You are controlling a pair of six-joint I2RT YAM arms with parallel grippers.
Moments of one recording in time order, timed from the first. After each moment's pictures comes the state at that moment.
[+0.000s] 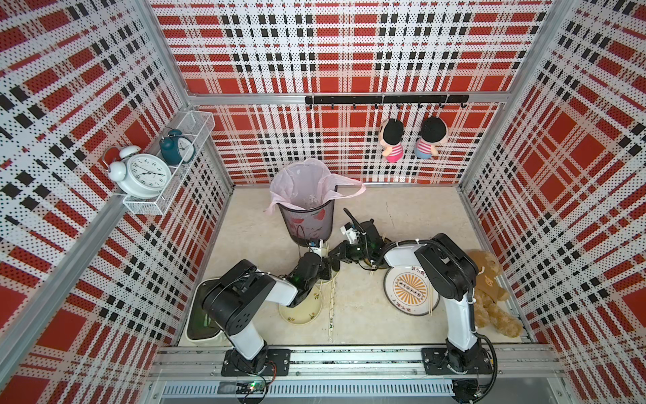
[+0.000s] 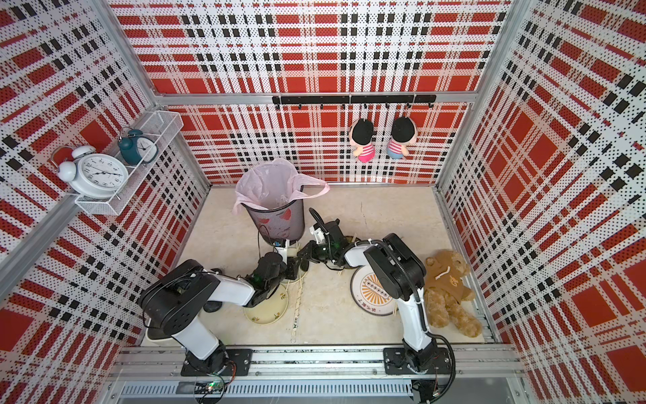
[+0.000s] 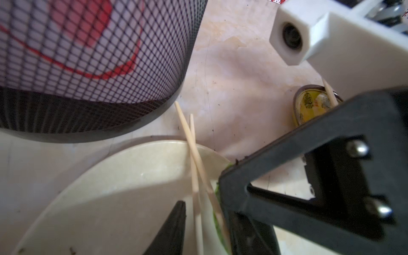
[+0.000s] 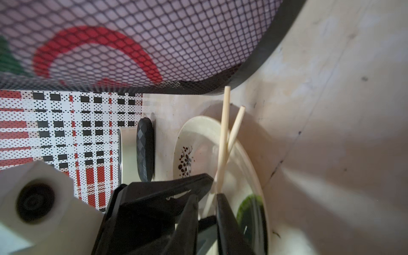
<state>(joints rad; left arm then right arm) -0.62 1.68 0.45 0.69 -0.14 -0.42 0.64 2.06 1.11 0.33 -0.63 0.85</state>
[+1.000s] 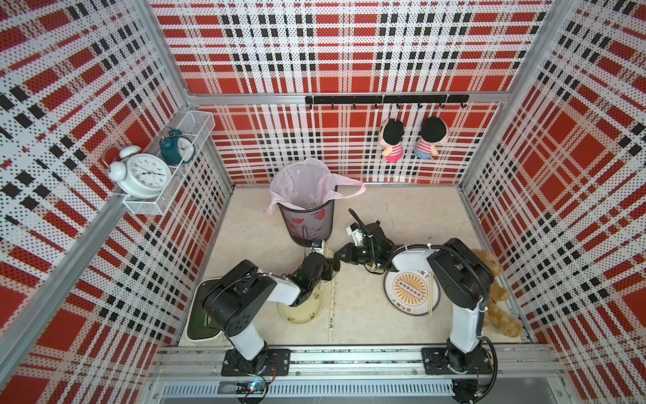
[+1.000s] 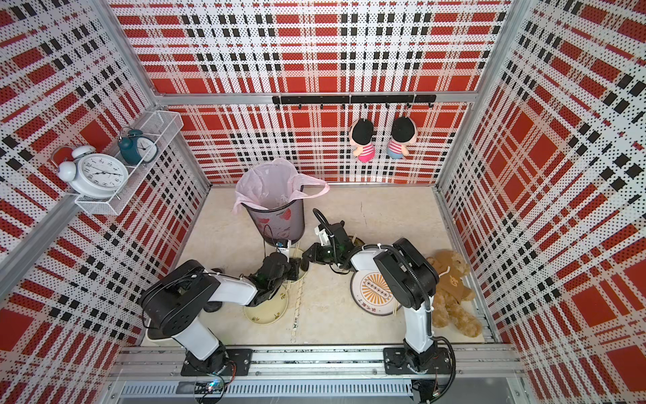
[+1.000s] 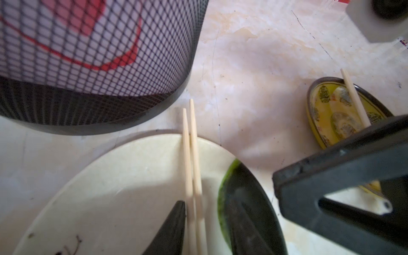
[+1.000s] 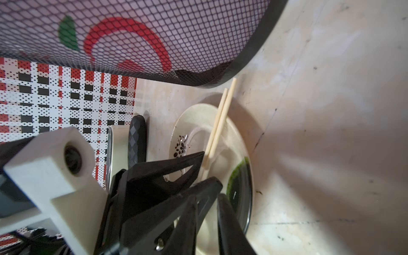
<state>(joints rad) -0.66 1.67 0.48 0.59 -0.23 -0.43 0.64 1.93 1.00 0.30 -0.54 0.77</state>
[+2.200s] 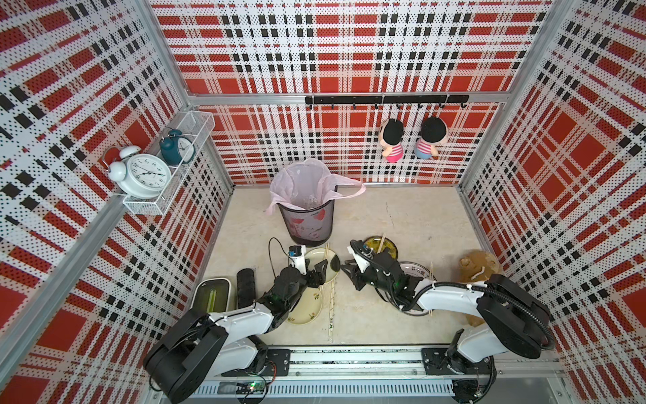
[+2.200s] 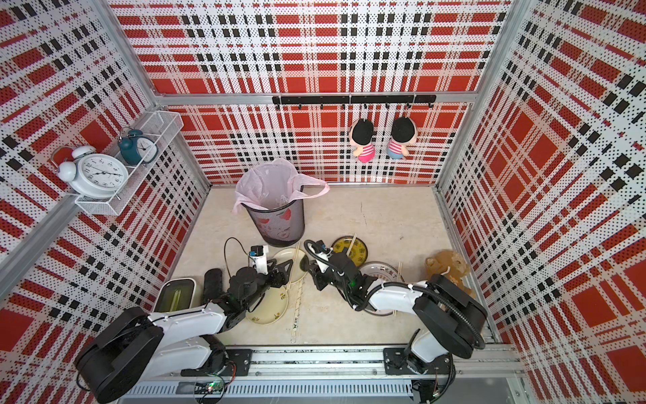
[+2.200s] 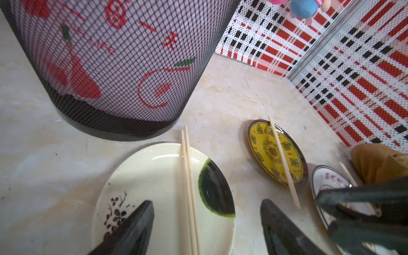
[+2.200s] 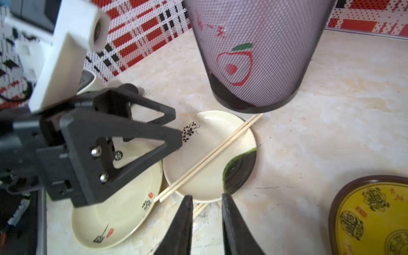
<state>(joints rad) -0.62 1.20 0.18 0.70 -0.13 -0.49 0.92 1.50 0.60 0.50 -0.02 0.18</state>
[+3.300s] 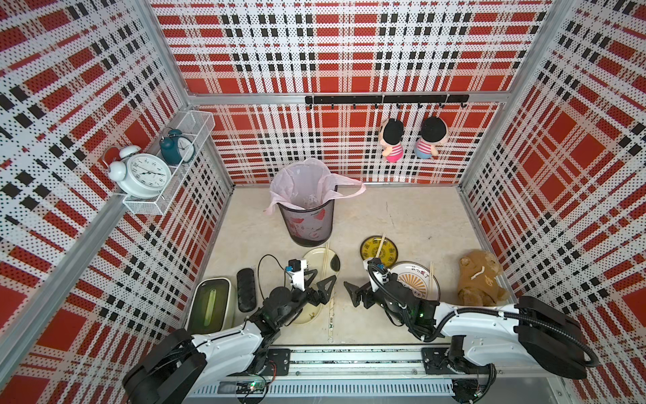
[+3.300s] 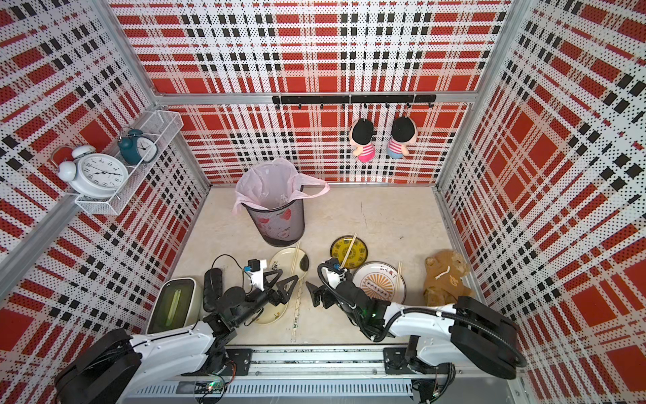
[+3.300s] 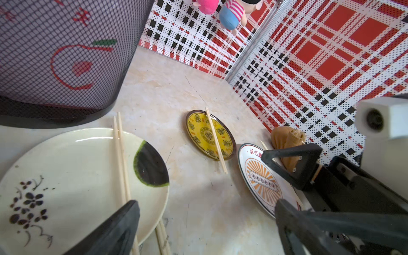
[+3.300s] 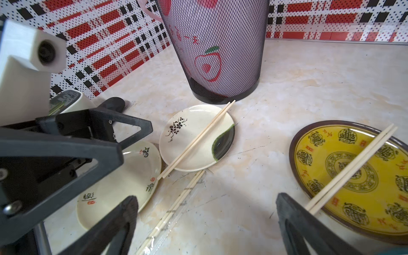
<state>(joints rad) -0.74 1.00 0.01 0.86 0.00 -0.57 1.13 1.28 0.42 0.48 0.38 0.37</state>
